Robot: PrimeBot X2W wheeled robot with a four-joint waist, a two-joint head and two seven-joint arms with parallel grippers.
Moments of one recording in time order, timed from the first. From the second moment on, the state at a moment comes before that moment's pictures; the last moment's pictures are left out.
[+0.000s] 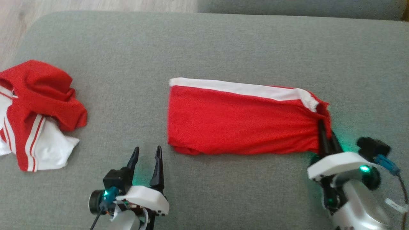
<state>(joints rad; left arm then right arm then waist) -0.22 0.04 -0.36 0.60 -0.40 0.03 -0.26 -0.32 -0.07 0.10 0.72 0.51 0.12 -0.26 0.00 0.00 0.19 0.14</state>
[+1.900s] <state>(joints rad) -0.15 0.05 -0.30 0.49 -0.21 0.05 -0.26 -0.19 -0.06 0.03 0.52 0.15 0.12 -0.25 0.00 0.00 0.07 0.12</state>
